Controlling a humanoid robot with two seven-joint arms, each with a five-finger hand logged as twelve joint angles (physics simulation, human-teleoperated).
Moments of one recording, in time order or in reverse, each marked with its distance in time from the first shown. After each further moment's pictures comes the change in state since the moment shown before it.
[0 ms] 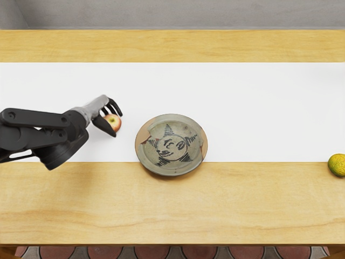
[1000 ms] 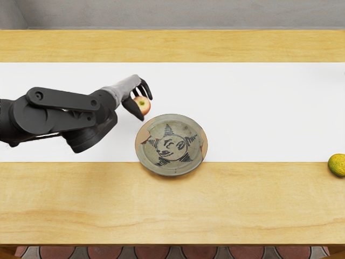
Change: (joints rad) left arm -0.168 -0.140 0.002 -0.012 -0.013 -0.003 0.045; right arm 0.000 0.000 0.000 0.000 0.000 0.000 0.000
